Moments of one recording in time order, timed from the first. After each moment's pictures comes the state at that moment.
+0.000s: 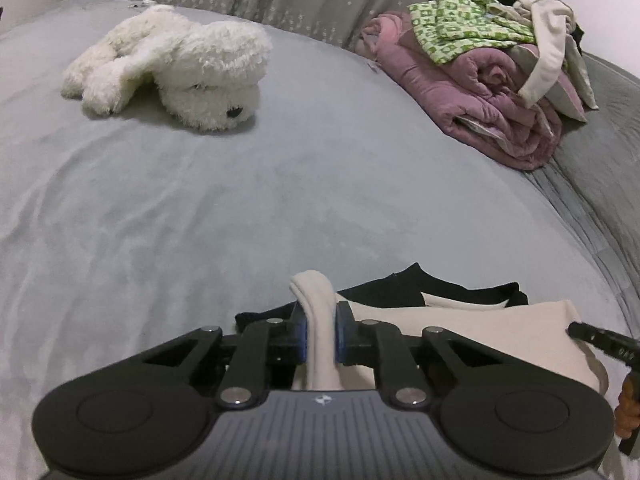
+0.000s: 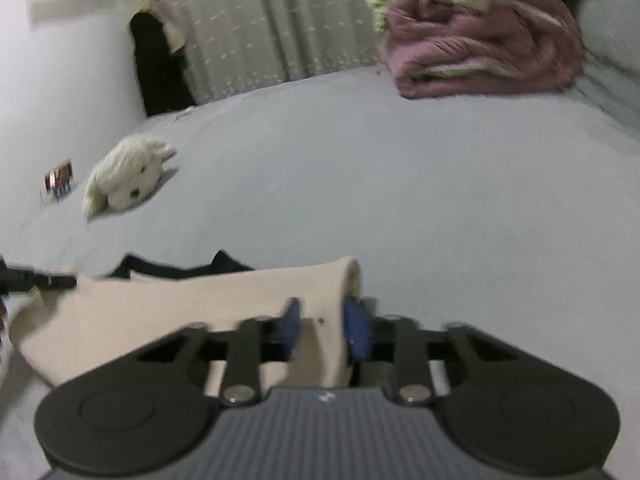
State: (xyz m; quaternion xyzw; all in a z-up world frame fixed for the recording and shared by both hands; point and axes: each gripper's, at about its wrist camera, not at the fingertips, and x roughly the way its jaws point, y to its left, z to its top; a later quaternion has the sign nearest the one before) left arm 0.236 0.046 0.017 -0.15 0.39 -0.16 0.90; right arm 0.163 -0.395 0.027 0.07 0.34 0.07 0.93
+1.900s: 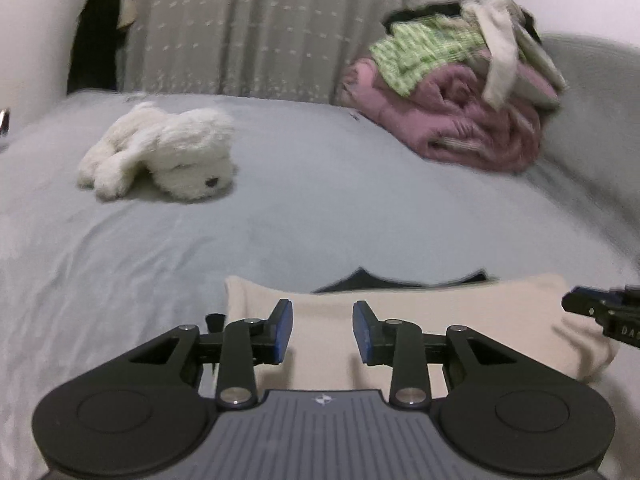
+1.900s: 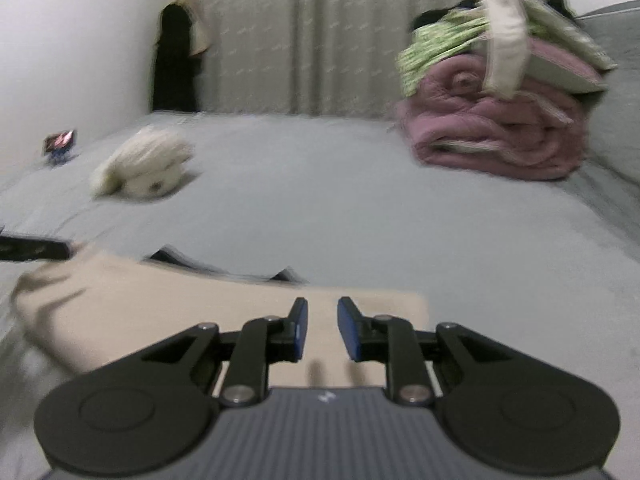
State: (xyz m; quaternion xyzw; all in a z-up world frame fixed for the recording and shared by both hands) left arm 0.167 -0.006 0.040 -0.04 0.30 -0.12 0.94; right arm 0.122 -0.302 0.048 -0.03 0.29 0.05 0.96
